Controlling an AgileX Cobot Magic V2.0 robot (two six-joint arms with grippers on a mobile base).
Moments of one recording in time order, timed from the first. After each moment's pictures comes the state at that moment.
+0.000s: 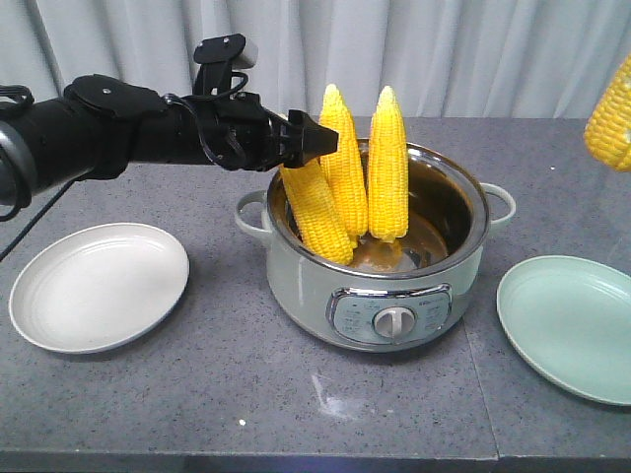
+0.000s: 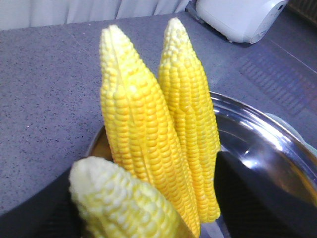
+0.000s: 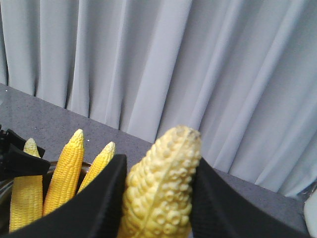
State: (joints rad) left arm -0.36 1.89 -1.57 -1.21 0.57 0.94; right arm 0.02 1.01 -1.52 0.26 0.81 -0.47
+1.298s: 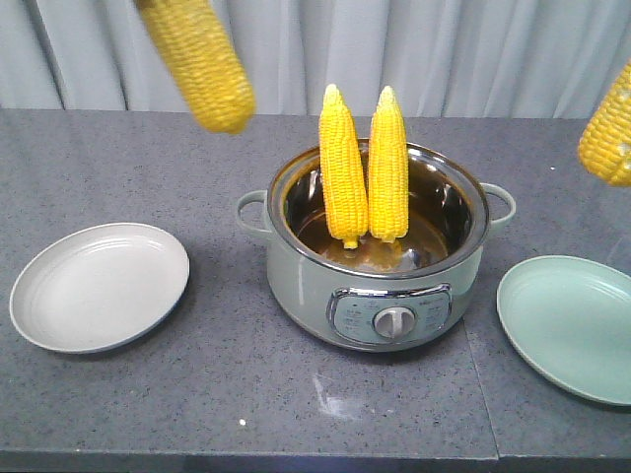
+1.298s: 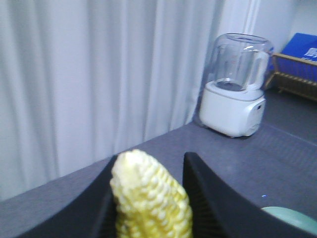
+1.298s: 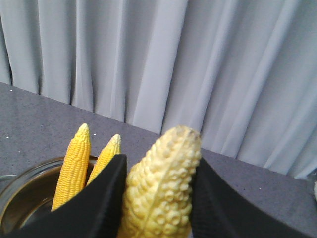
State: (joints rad) left arm -0.19 1.37 -1.57 -0.96 0.65 0.78; right arm 0.02 1.02 -1.52 0.23 0.85 -0.39
